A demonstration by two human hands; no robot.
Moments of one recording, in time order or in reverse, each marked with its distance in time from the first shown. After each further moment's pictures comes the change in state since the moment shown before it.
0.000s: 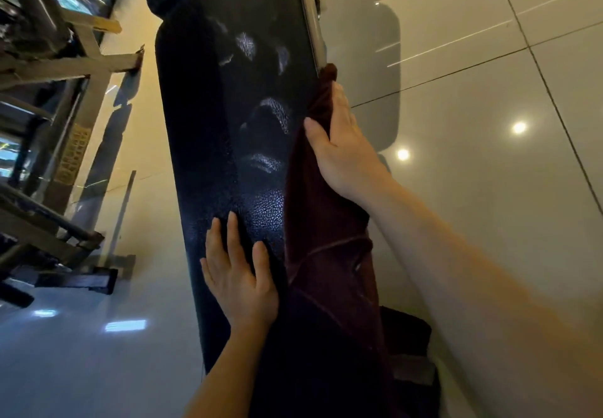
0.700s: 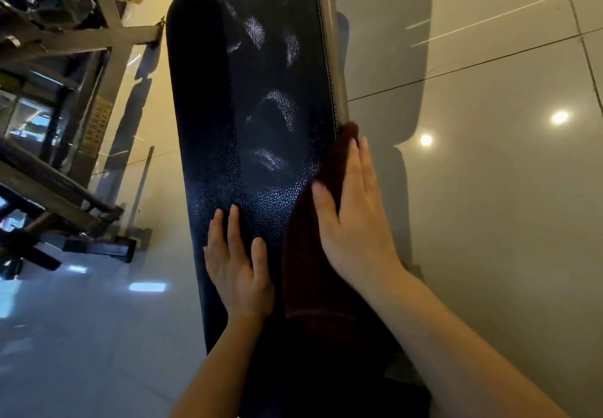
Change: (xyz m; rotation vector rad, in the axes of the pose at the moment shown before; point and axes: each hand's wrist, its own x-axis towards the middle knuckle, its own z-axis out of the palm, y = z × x) left_hand 0.003 -0.001 -0.001 0.028 -0.008 -0.012; right_hand -0.065 0.021 0.018 -0.027 0.041 0.005
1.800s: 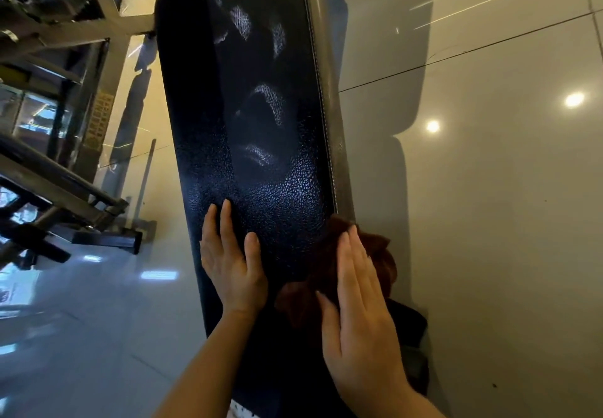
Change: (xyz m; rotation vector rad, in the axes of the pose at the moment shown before) left_hand 0.005 0.002 0.001 0.017 0.032 0.021; right_hand -0.102 0.033 0.013 -0.041 0.077 -0.168
